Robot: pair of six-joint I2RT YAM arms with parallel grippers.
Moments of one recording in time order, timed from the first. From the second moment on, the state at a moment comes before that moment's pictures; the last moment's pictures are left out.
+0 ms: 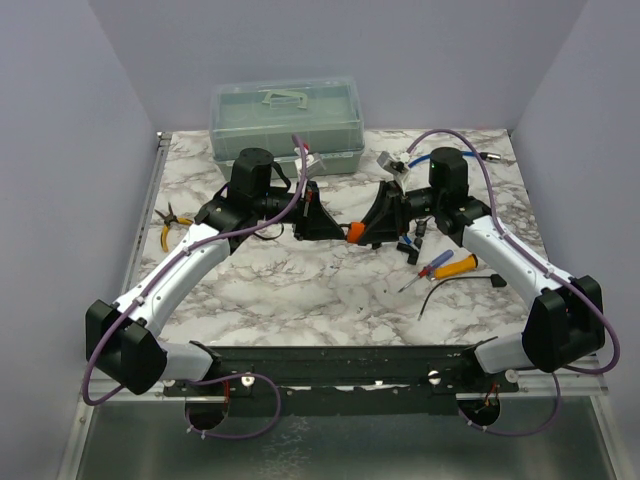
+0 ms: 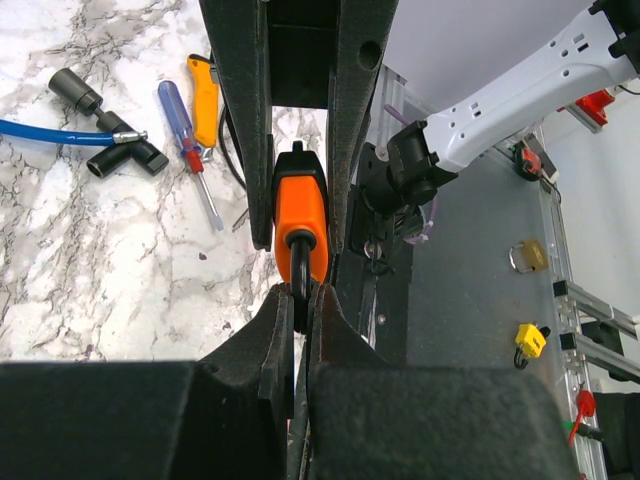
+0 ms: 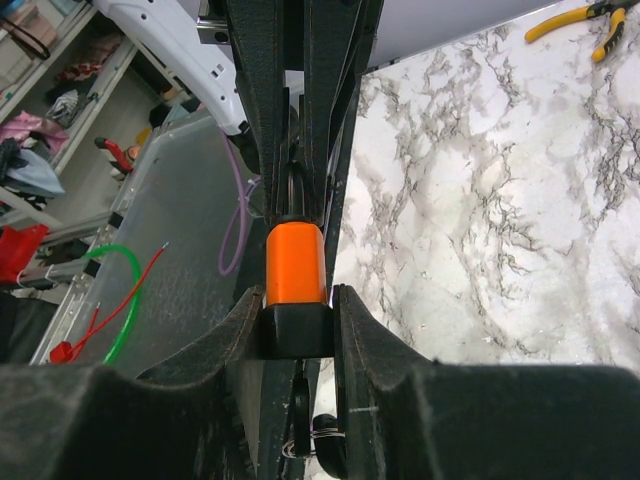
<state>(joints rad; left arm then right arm) -0.53 1.32 1.19 -0.25 1.01 -0.22 0.39 1.41 1.08 0.03 -1.38 0.14</state>
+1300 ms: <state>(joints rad) -0.33 1.31 1.22 -0.23 0.74 -0.63 0.46 1.38 1.06 0.24 -0.60 0.33</state>
